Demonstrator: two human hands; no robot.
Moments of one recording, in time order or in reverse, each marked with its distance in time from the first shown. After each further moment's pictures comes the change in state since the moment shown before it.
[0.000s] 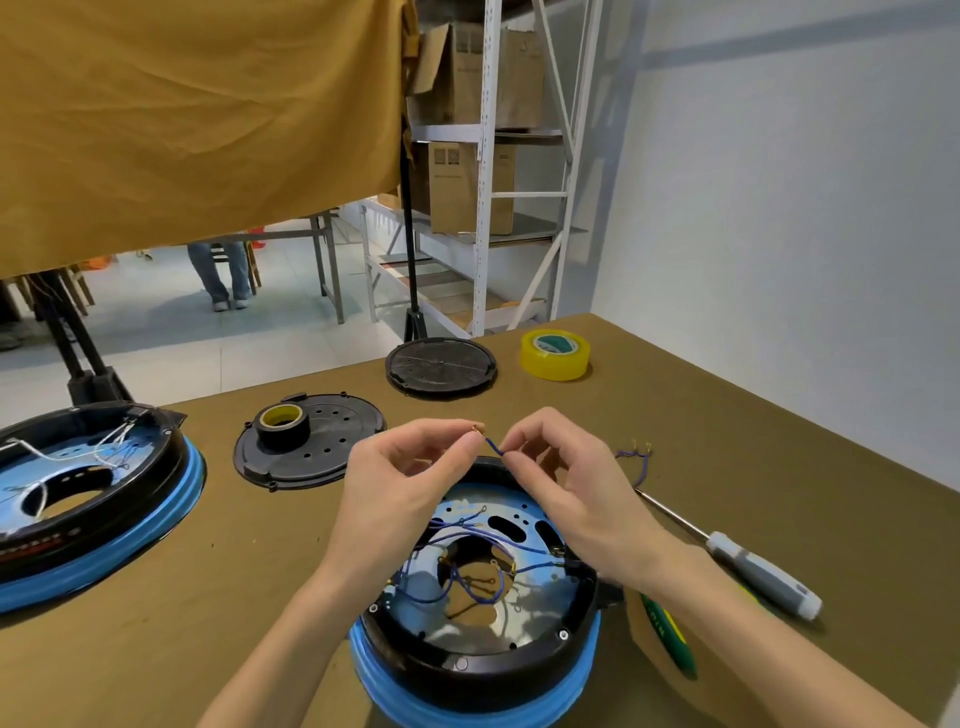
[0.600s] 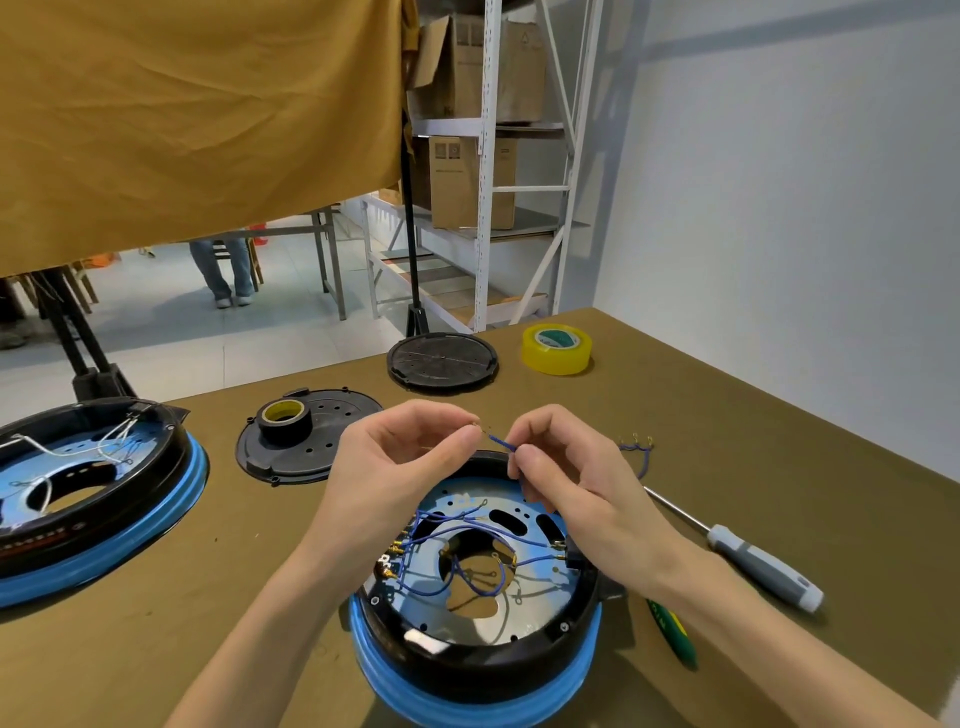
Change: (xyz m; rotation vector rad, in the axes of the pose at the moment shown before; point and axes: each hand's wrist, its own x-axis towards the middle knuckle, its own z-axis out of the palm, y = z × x) left_hand -0.001 0.018 -0.010 -0.069 -0.094 -0.021; right_hand -0.012 -0.023 -0.006 0.232 -0.075 0.065
